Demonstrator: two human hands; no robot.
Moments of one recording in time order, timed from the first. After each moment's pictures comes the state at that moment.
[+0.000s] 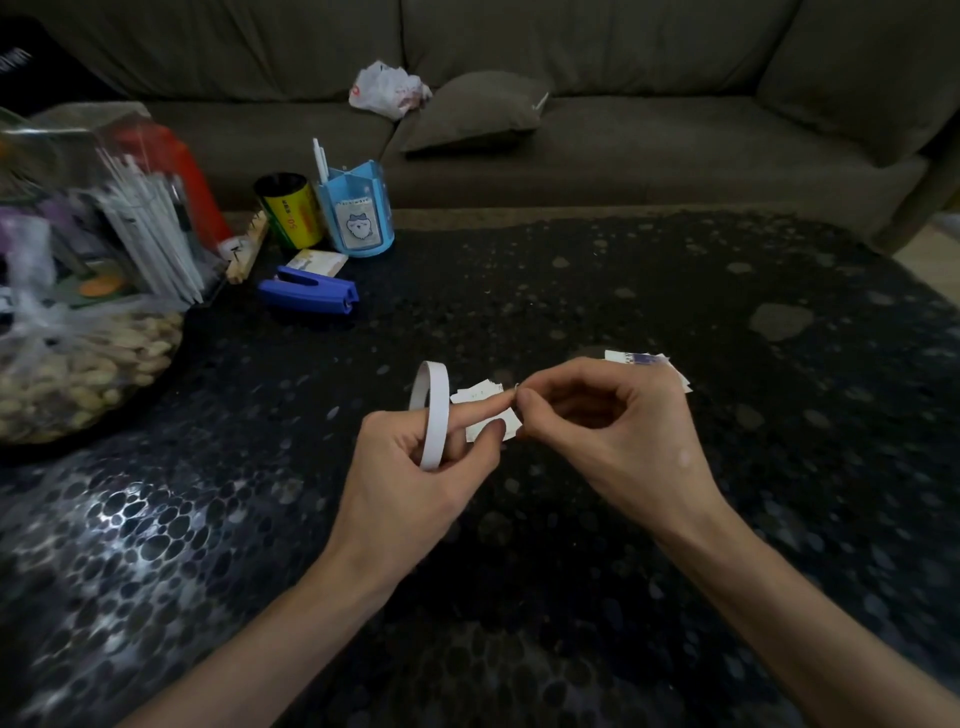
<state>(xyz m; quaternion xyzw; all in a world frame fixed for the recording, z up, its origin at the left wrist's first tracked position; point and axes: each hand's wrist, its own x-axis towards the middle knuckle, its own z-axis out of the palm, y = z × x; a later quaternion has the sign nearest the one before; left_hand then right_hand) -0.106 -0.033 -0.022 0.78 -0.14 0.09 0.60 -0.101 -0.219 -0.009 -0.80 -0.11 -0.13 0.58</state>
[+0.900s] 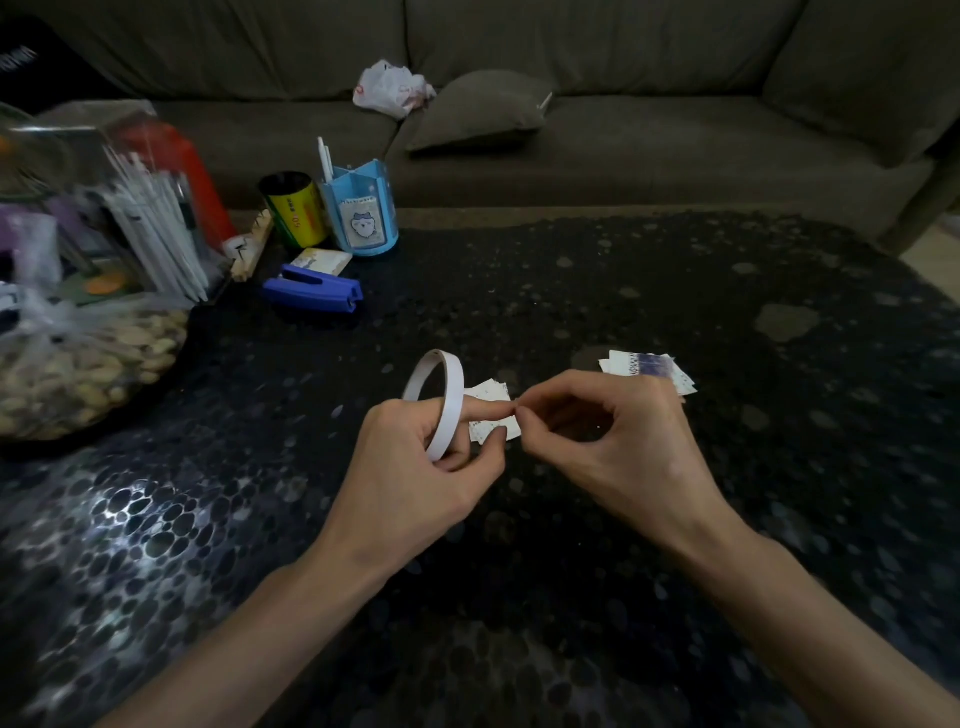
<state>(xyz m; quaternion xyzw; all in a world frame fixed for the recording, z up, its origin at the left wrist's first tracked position) -0.098 -0.025 -0.018 0.83 -0.19 0.10 0.52 -0.100 -0.223 -0.013 -0.86 -0.16 -0.14 0.46</state>
